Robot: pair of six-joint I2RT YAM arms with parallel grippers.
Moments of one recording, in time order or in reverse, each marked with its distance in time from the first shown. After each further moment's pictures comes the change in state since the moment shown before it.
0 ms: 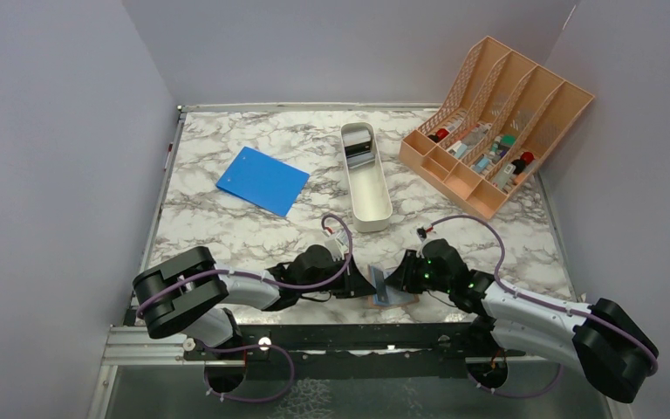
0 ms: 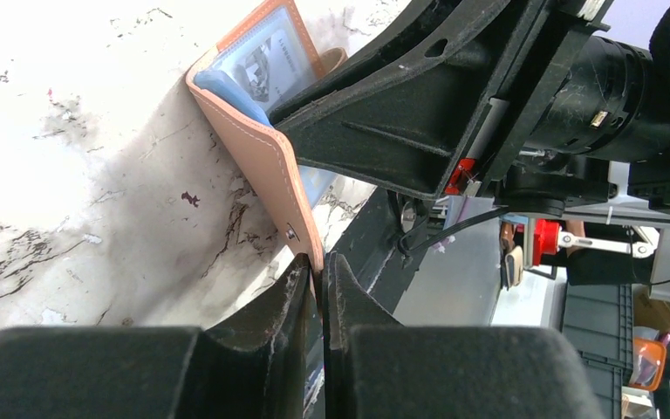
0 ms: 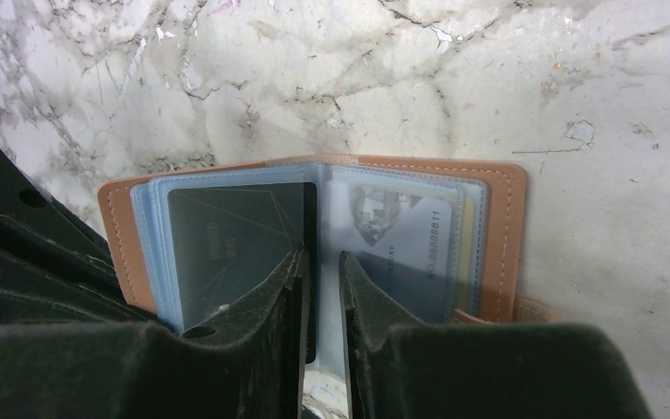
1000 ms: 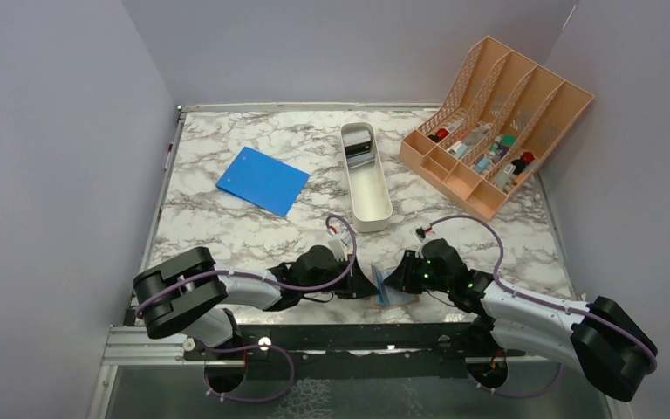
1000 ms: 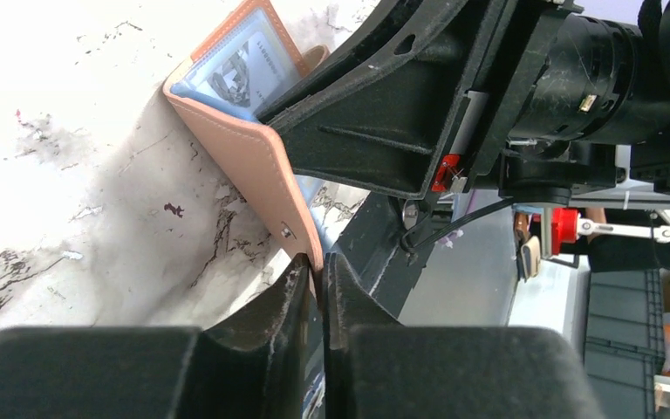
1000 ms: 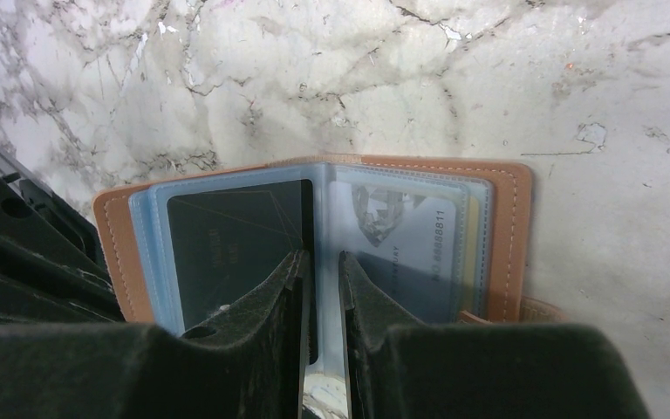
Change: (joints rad) left arm -0.018 -0.001 0.018 -0.007 -0.001 0.056; right arm 0.000 0.014 -0.002 0.018 -0.019 -0.007
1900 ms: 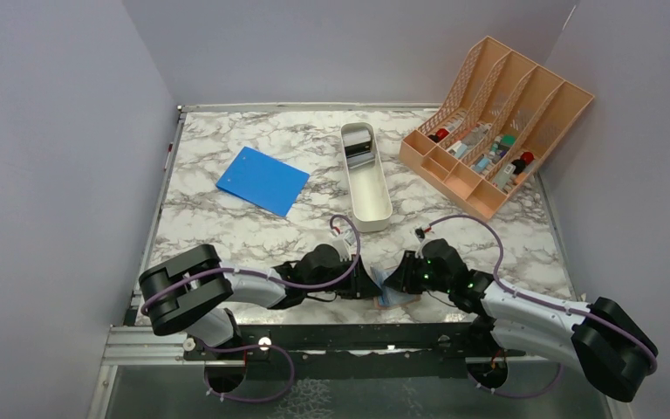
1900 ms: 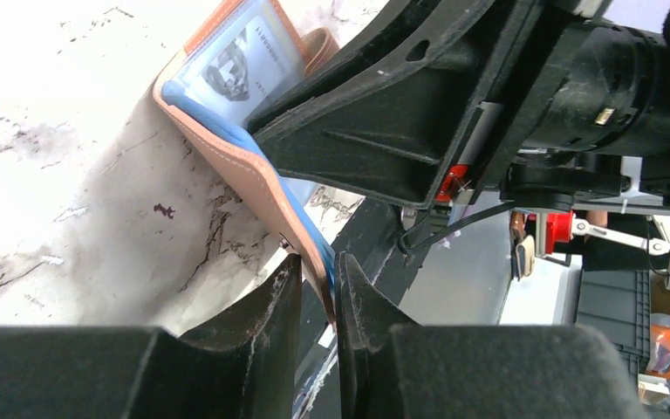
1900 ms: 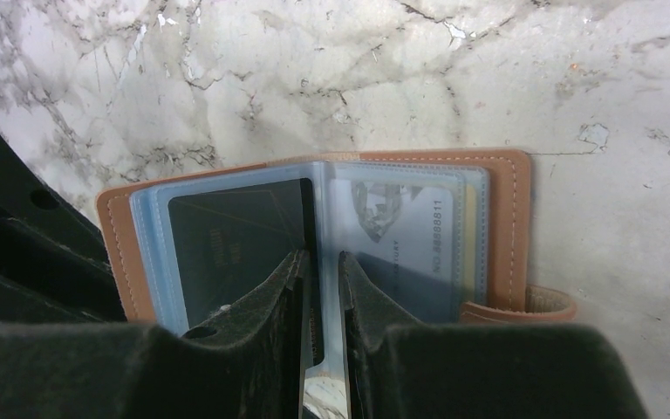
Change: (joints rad) left arm -0.008 0.036 0.032 -0.010 -0.003 -0.026; right arm 0.000 -0.001 0.000 -0.002 -0.006 -0.020
